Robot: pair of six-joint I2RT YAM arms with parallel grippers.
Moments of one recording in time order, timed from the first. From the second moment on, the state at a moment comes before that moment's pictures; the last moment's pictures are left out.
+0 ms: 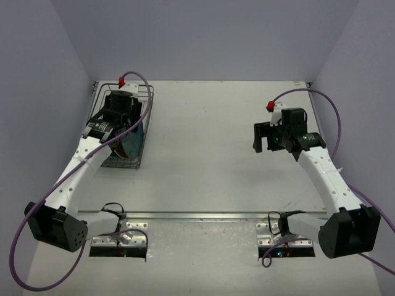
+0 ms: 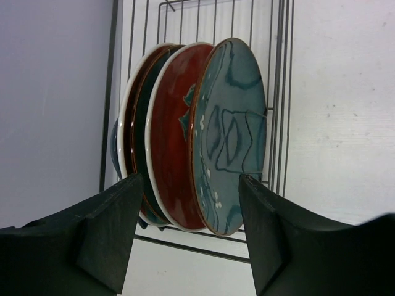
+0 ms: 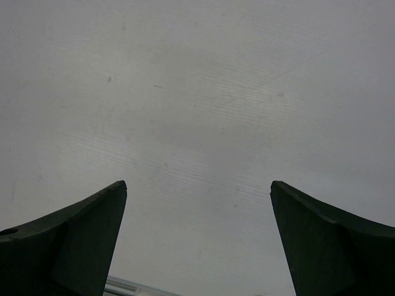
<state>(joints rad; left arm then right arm) -0.24 1.20 1.22 -0.68 -0.48 0.09 0.13 1.17 0.95 -0.61 -0.10 -0.02</state>
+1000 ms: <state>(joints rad) -0.21 1.46 1.23 -0.57 -0.55 0.14 0.13 1.18 0.96 -0.62 -0.14 -0.01</state>
